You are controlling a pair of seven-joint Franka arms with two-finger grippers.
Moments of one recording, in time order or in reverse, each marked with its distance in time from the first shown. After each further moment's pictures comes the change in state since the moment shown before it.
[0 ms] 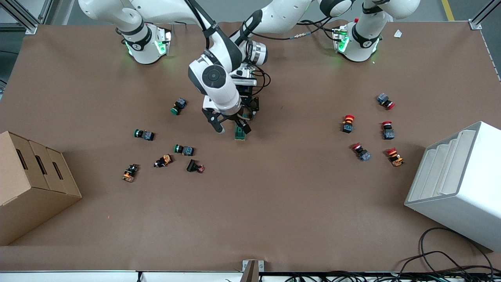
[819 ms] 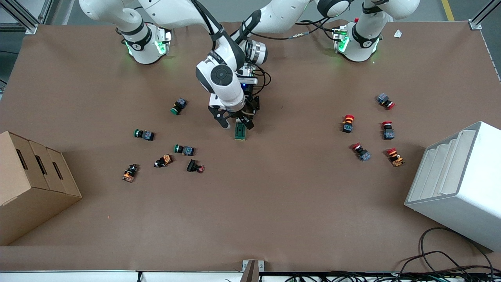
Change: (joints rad) left arm -0.022 0.021 0.001 0.005 0.000 -0.058 -0.036; right arm 0.046 0.053 0.000 -0.042 0.000 0.084 0.004
